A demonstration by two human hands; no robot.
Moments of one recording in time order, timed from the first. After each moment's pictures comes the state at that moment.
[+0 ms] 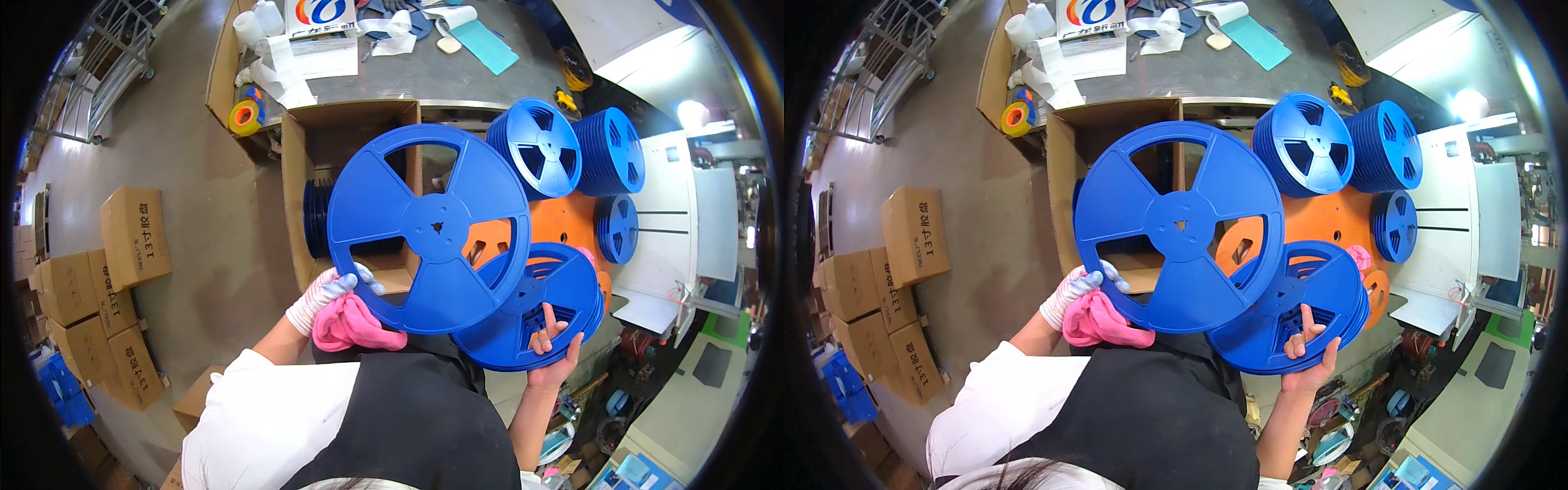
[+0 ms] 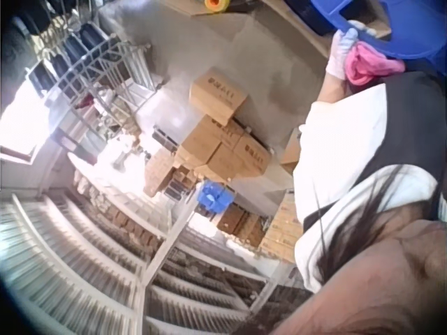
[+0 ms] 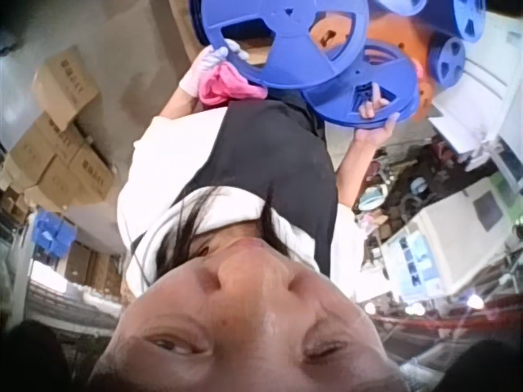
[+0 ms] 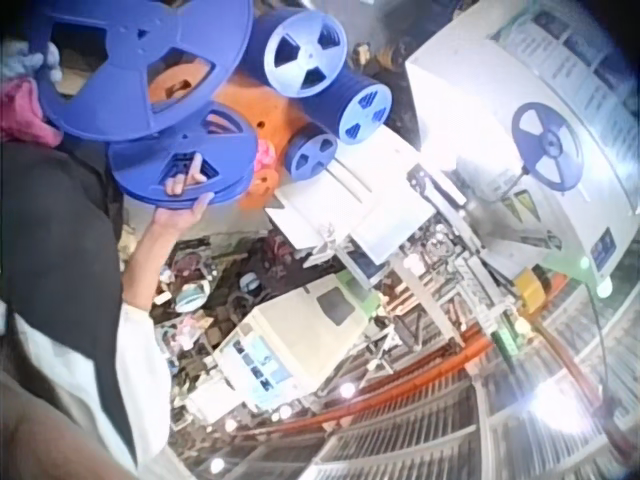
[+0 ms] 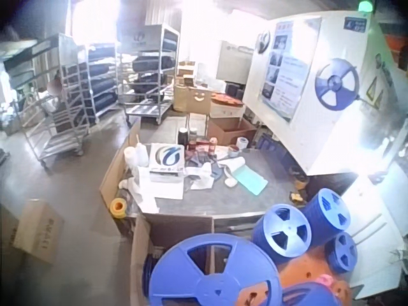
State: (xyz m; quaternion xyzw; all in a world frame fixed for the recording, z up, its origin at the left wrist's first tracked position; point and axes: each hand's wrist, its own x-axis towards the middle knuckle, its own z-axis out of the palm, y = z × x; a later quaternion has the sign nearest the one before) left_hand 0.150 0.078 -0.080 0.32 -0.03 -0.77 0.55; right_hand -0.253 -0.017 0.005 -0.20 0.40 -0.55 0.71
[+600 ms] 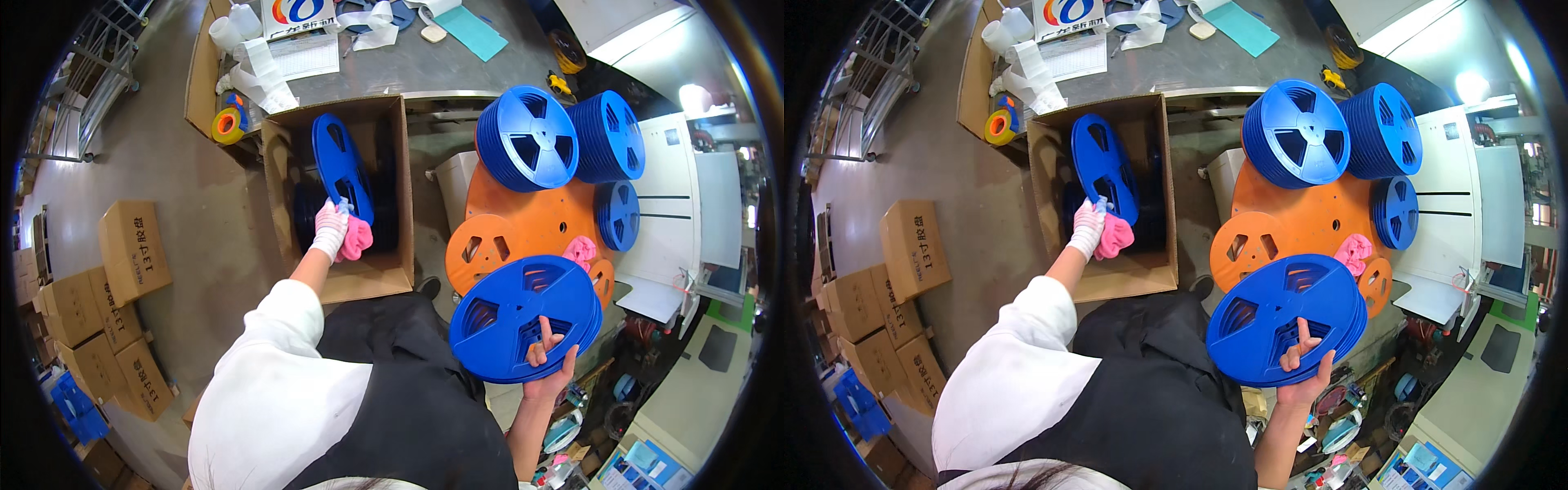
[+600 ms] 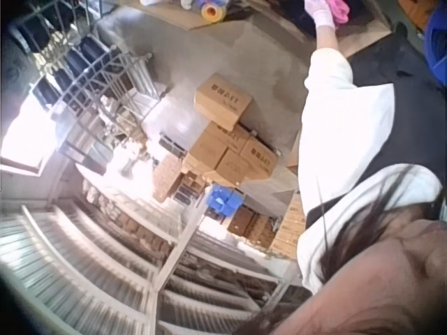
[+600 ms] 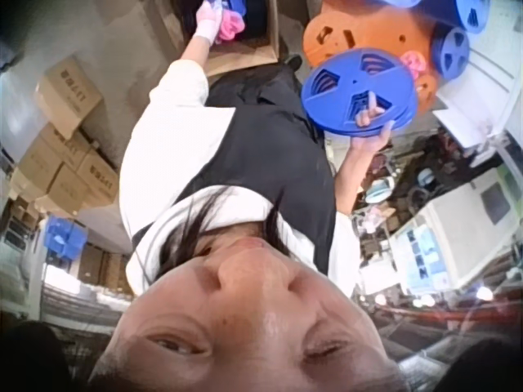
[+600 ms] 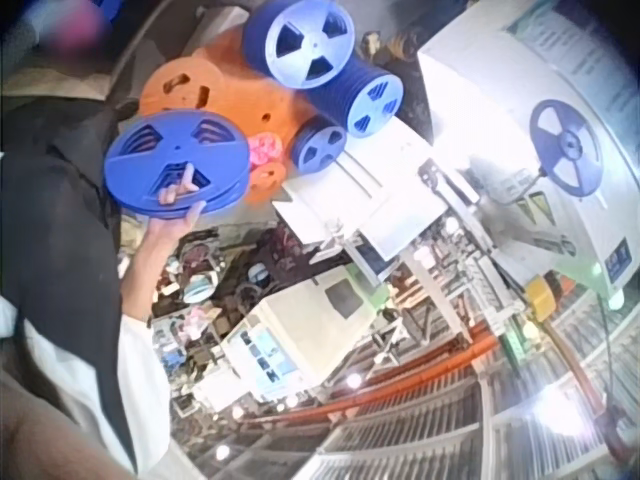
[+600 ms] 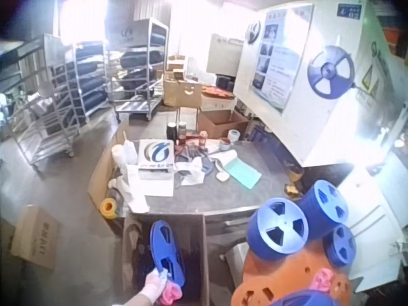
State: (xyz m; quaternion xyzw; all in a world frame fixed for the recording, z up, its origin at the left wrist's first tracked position) left_hand 0.182 -0.053 -0.306 0.79 -0.23 -0.39 0.41; right_hand -0.268 -0.007 -0.002 -0.18 0.45 -0.55 0.68
